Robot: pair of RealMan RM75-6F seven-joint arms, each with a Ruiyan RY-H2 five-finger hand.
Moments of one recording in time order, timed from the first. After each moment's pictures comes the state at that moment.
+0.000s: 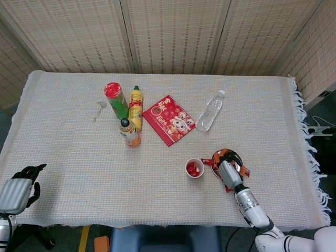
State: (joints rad) left arm -0.14 -1.16 -0.01 -1.51 1.48 1.39 0.10; right arm 0.49 -1.67 -0.04 -1.20 -1.34 1.12 -1.65
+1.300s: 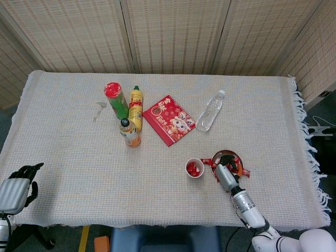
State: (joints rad) left arm -0.13 -1.16 -0.02 -1.51 1.47 1.41 0.13; right arm 0.47 -1.79 -0.07 -0.98 -1.44 1.16 -1.66
